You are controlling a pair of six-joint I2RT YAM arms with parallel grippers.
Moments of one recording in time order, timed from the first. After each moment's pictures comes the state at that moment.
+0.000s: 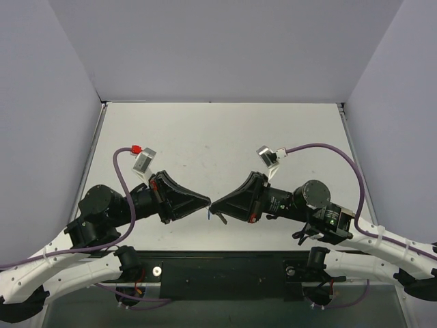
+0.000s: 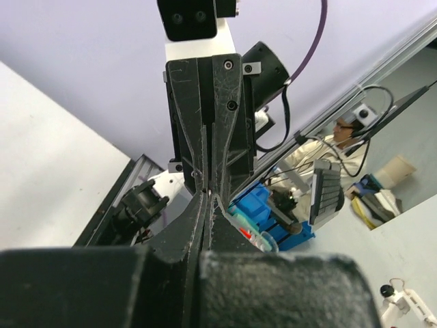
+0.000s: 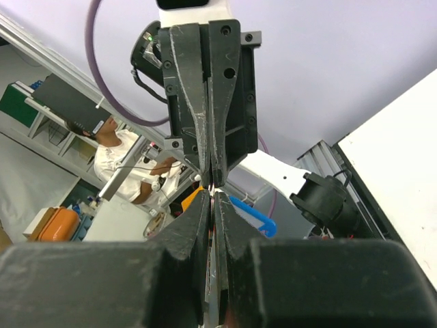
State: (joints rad) left arm -1.04 0.64 0.89 0.03 0.24 -0.90; right arm 1.15 0.83 0.87 0.20 -0.21 0.91
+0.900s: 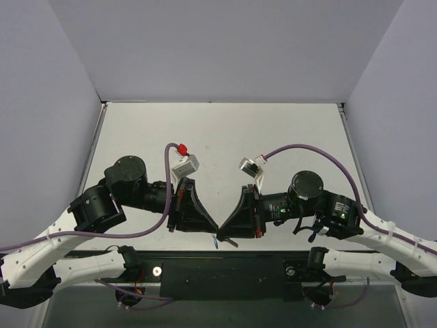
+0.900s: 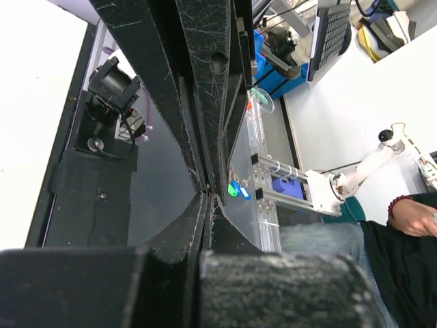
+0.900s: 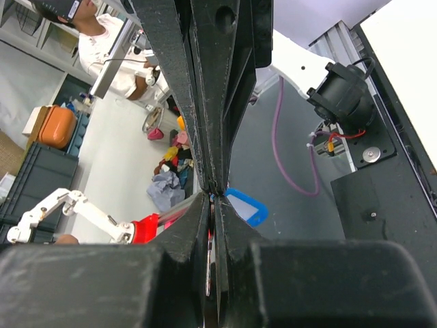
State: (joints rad) left arm -1.04 0.90 1.24 -0.47 0.70 -0.62; right arm 1.16 0.91 1.08 -0.26 -0.48 0.81
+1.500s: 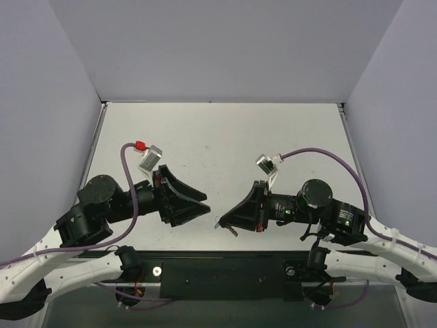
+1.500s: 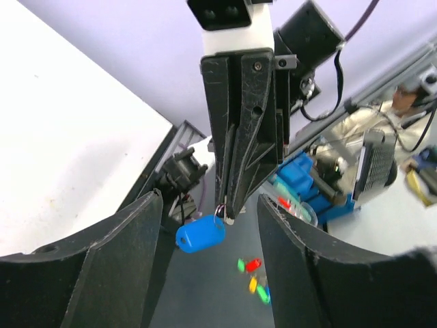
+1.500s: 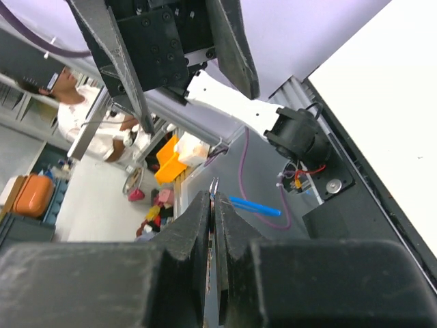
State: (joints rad) left arm -1.04 0.74 1.13 -0.37 0.29 -0.71; right arm 1.16 0.81 0.97 -0.18 -0.29 0.84
